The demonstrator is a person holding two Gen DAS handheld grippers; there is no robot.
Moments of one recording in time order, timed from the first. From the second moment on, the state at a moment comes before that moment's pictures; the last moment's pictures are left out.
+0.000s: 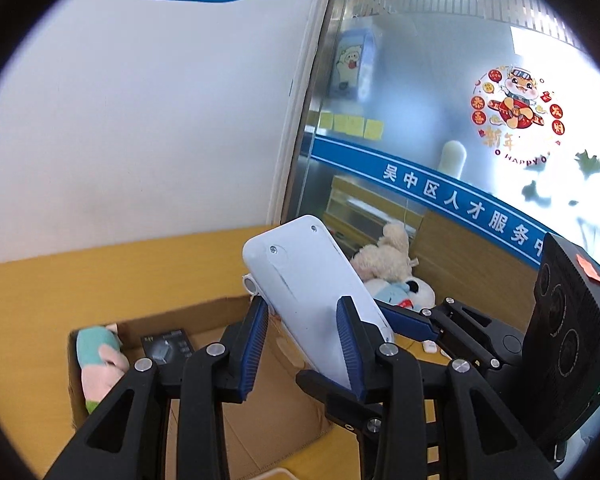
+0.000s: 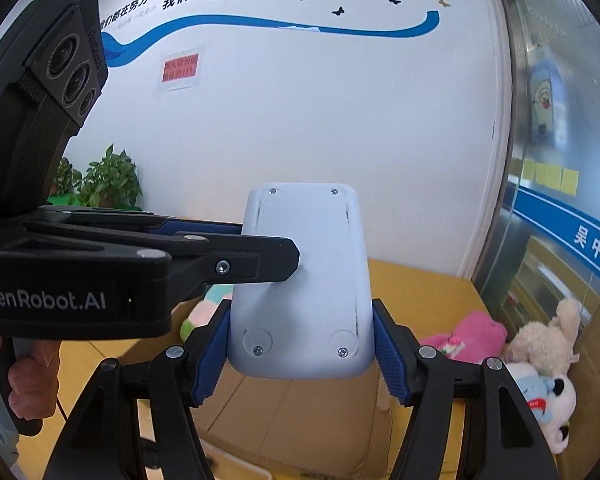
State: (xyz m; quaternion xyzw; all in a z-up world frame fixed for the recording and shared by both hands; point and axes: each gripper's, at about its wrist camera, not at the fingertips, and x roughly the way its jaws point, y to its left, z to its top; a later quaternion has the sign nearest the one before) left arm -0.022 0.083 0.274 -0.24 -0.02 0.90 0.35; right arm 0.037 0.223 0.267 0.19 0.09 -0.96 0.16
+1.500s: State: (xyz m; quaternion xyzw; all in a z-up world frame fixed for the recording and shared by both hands) left arm -0.324 0.166 -0.018 -0.58 -0.09 0.76 0.28; right arm -0.282 0.272 -0.018 0.52 -0.02 -0.85 0.12
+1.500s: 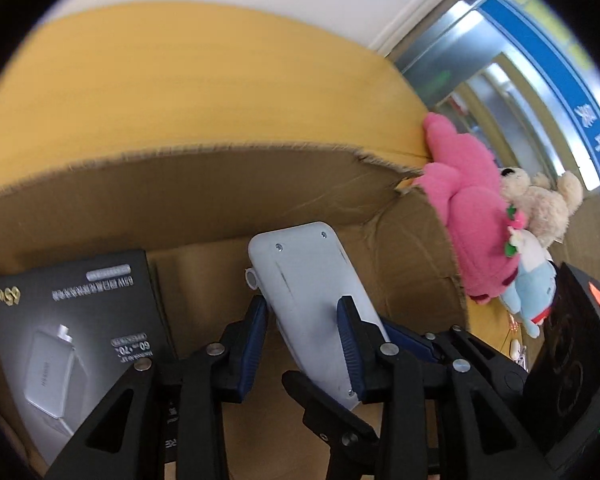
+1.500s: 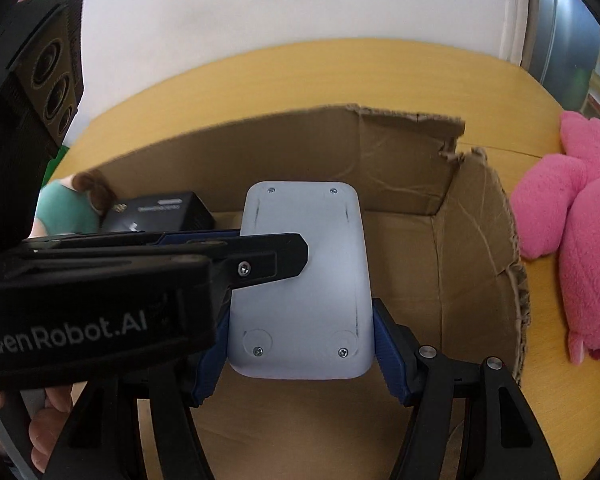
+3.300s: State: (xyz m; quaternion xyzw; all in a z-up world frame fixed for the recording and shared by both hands) left arm 0.071 -0.022 0.095 -0.33 -0.08 0.93 0.15; right arm 0.084 0.247 0.066 0.35 0.00 -0.92 0.18
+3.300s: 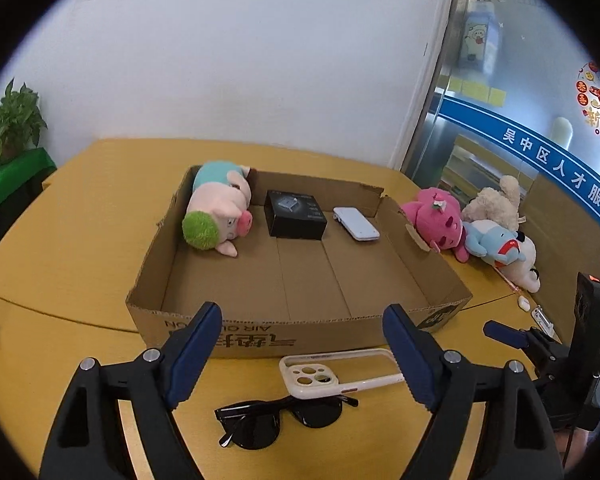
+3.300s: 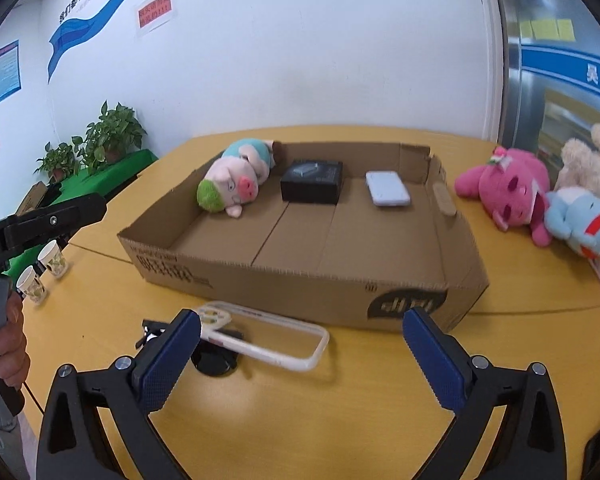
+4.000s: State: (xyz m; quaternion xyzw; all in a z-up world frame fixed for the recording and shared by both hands) left arm -0.021 -0.007 -0.032 -0.55 -0.16 0.78 0.26; right arm 0.040 0.249 -0.016 0.47 -0.11 -0.84 0.23
